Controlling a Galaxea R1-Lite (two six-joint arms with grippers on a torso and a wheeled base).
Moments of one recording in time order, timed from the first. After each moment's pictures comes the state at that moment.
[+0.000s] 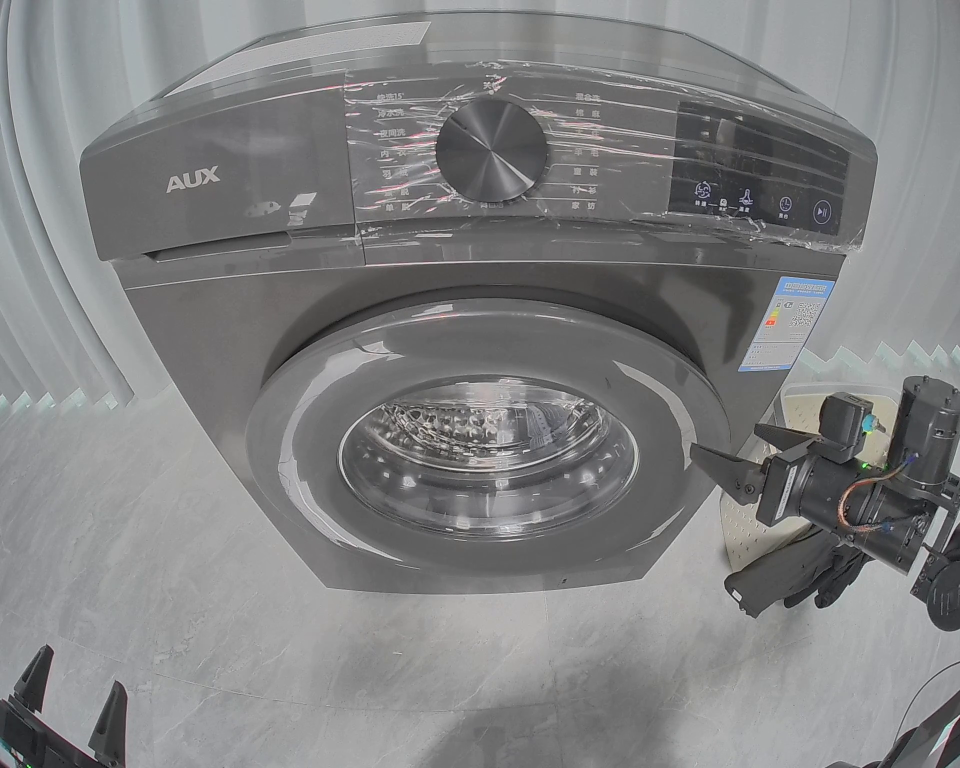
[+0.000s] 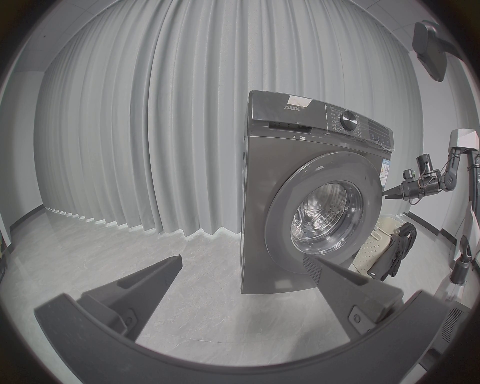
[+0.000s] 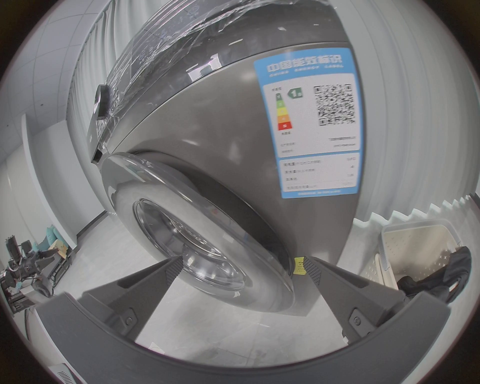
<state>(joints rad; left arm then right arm) 0.00 0.02 -0.02 0.00 0.00 -0.04 0.41 1.51 -0.45 -0.90 0.05 0.12</state>
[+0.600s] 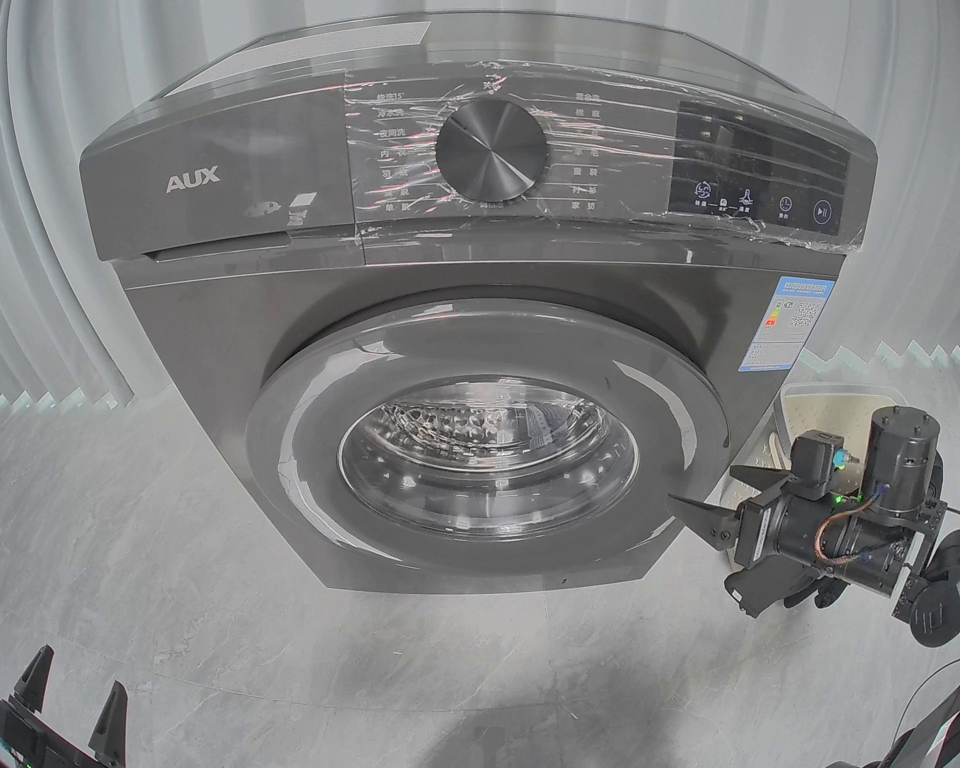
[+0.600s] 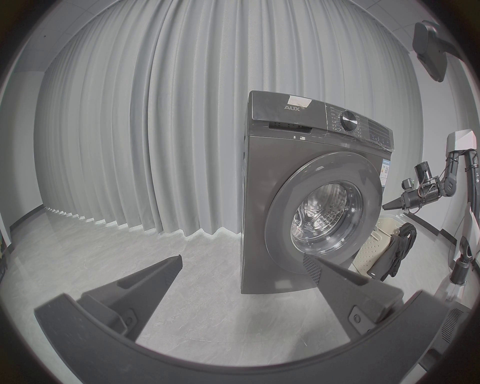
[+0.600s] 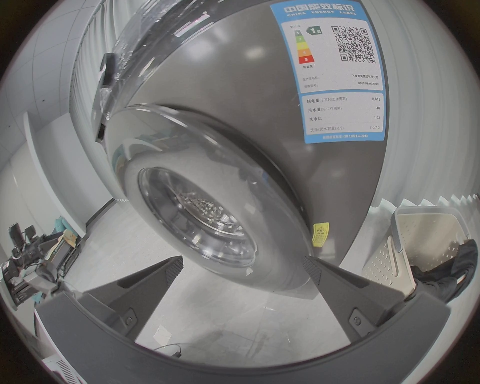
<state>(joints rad) 0.00 0.02 -0.02 0.00 0.00 -0.04 0.44 1.58 -0.40 -0.91 0.08 0.11</state>
